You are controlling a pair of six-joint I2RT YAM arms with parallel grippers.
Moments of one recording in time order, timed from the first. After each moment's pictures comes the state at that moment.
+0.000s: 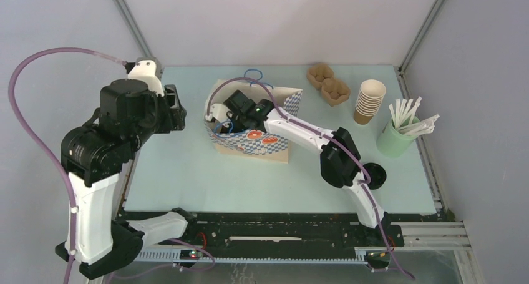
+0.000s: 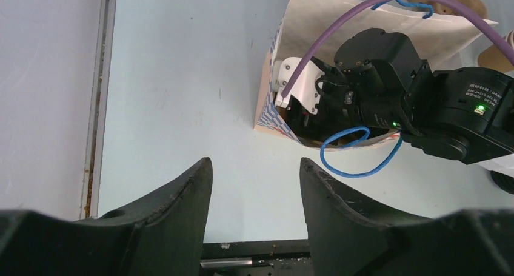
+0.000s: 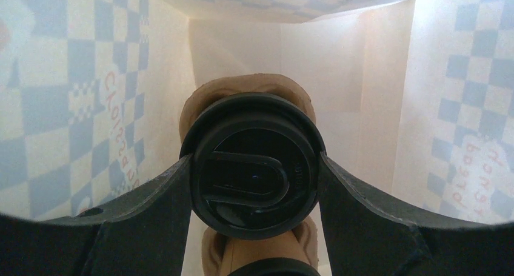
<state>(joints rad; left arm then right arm) -0.49 1.12 2.00 -1.41 -0.37 -0.29 0.93 2.26 2.09 -0.77 -0.09 -0.44</state>
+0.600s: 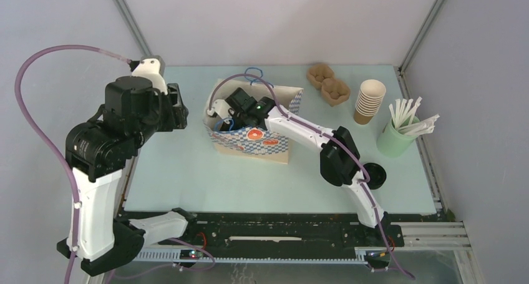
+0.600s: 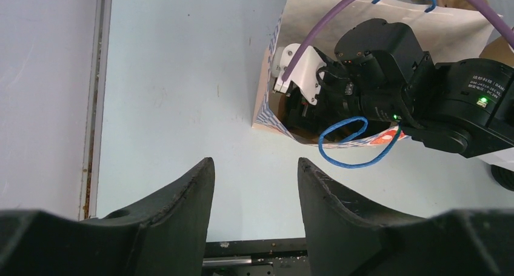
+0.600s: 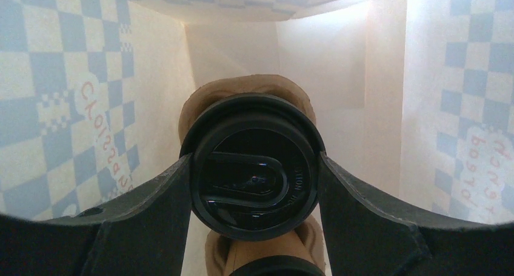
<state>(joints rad) -0.49 1.14 2.00 -1.41 -0.37 -0.29 0.92 2.27 2.12 -0.78 -0.10 -0.36</state>
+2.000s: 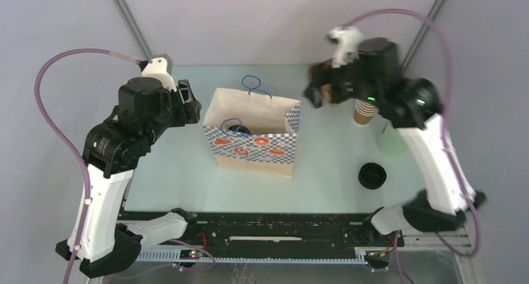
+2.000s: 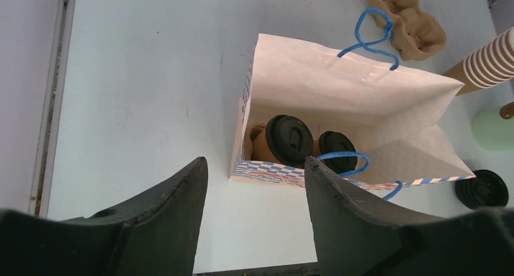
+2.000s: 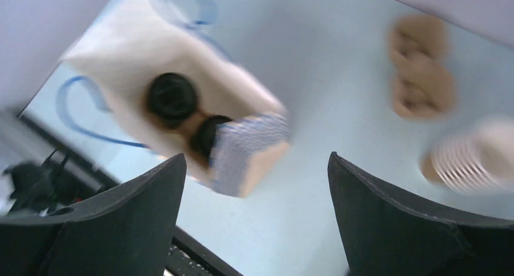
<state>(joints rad) -0.49 1.08 1.80 -1.18 -0.33 -0.34 0.70 1.53 2.19 -1.14 -0.01 0.09</state>
